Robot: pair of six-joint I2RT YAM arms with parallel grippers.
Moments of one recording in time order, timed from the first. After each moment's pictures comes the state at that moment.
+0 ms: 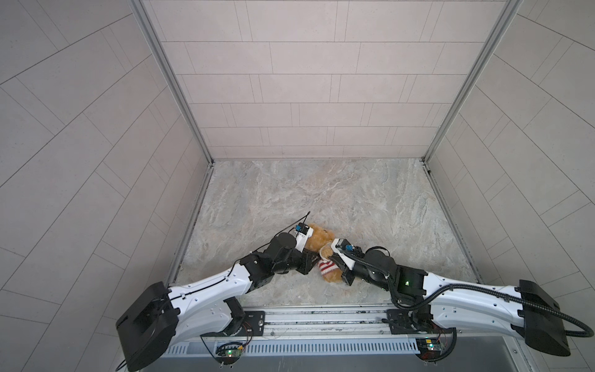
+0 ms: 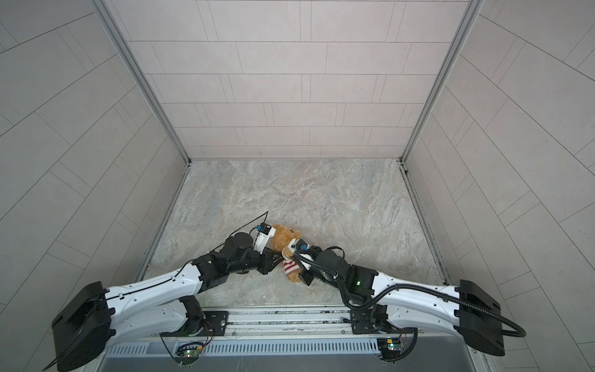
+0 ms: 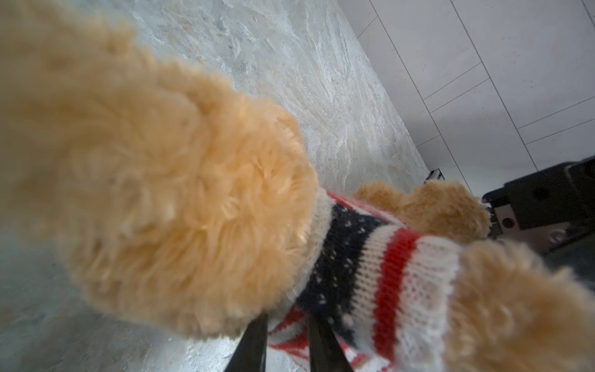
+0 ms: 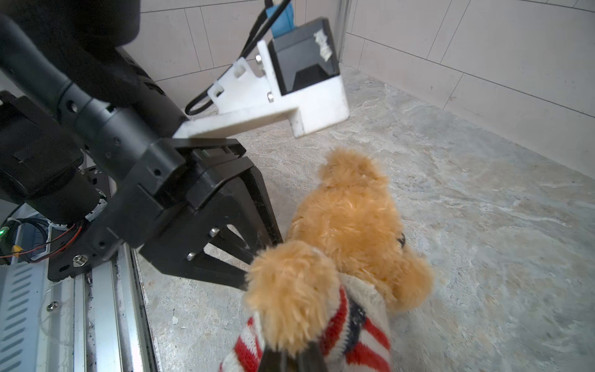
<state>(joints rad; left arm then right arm) -0.87 1.07 0.45 0.06 0.25 -0.57 1.10 0.94 0.42 0.16 0.16 0.07</state>
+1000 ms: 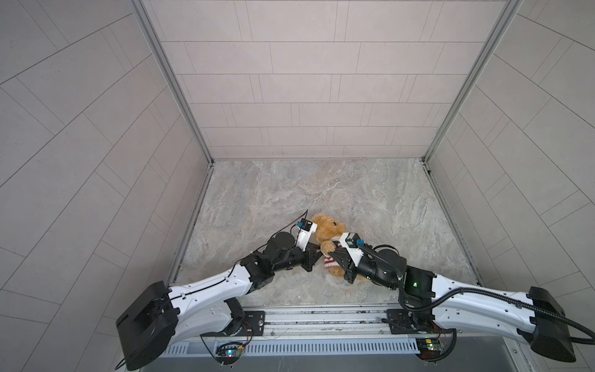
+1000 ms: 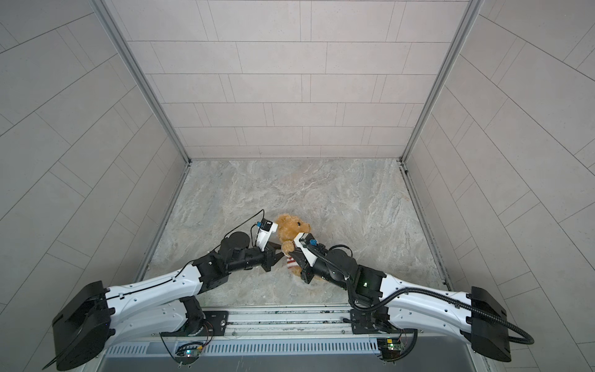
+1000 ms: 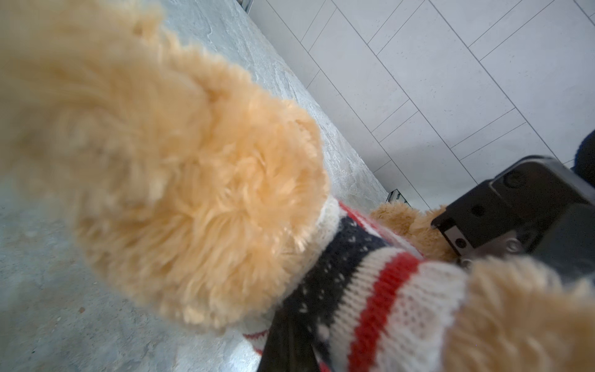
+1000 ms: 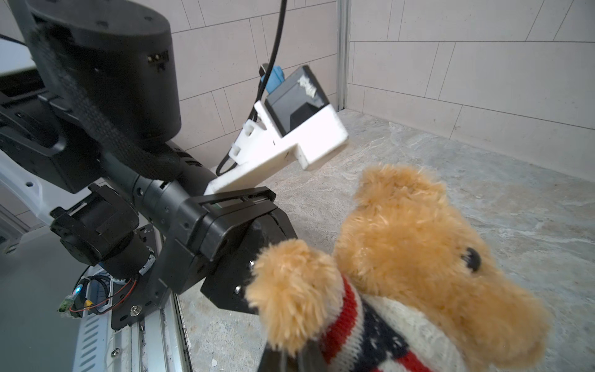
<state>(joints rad) -0.88 1.07 0.43 0.27 0.26 -0.53 1.10 0.83 0.42 0.22 0.11 0.17</state>
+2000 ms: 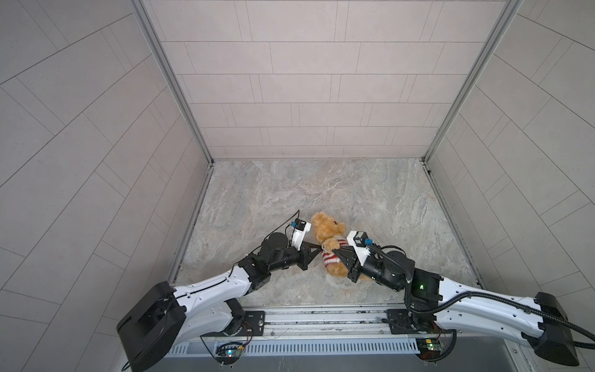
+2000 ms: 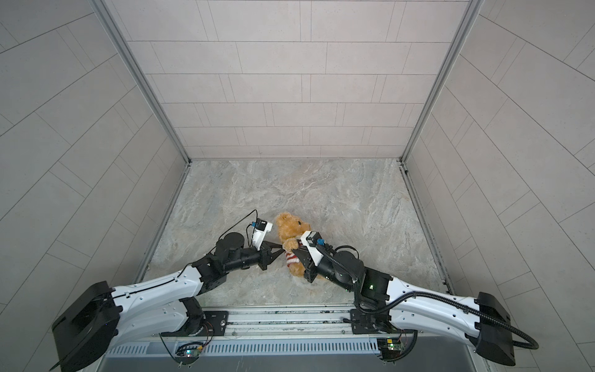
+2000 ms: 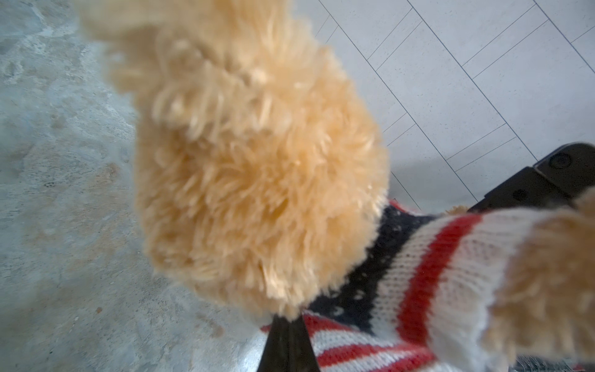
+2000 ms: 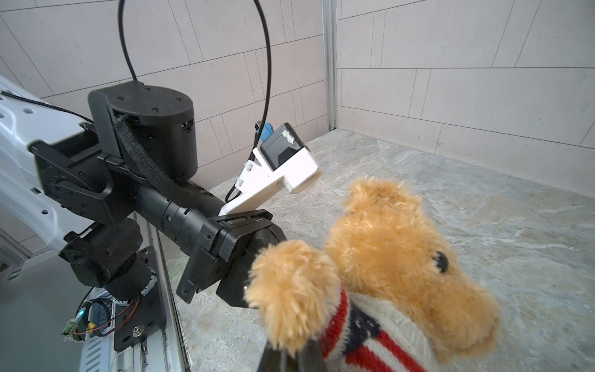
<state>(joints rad) -0.82 1.08 0.36 0.36 0.32 -0.53 1.11 0.76 0.40 0.22 0.17 0.19</state>
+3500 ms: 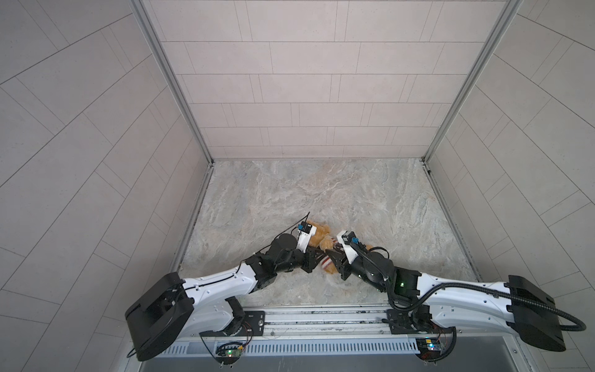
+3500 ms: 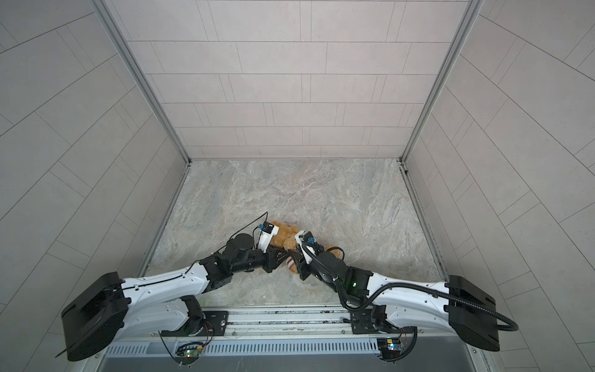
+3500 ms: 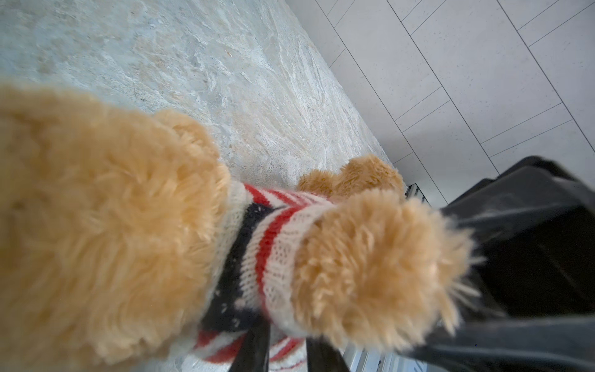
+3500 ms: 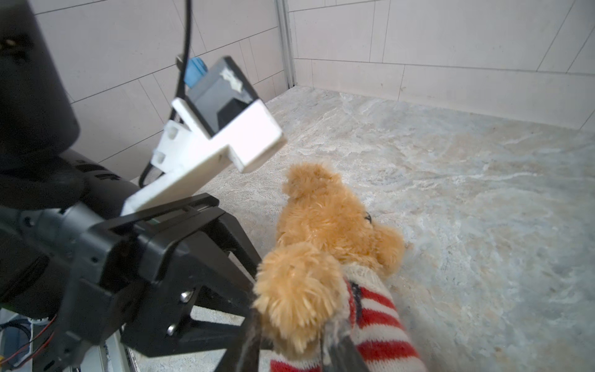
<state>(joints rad) -0.85 1.17 0.40 0.31 0.26 -0.57 1.11 0.96 0.38 0.31 0.31 0.28</state>
